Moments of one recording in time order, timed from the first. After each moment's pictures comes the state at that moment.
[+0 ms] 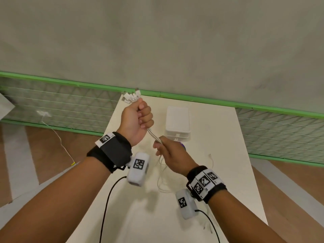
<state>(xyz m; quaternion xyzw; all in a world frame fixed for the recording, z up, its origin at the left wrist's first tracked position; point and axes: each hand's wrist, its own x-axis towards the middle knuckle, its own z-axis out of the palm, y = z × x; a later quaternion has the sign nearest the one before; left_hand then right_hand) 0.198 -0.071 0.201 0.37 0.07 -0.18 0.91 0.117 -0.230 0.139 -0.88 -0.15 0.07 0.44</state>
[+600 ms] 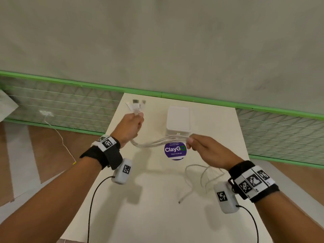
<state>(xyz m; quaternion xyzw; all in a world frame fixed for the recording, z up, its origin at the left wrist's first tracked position) 0.194 -0.034 0.162 0.78 0.02 -0.13 0.61 0.096 -0.315 0.197 -0.91 -0.12 0.14 0.38</state>
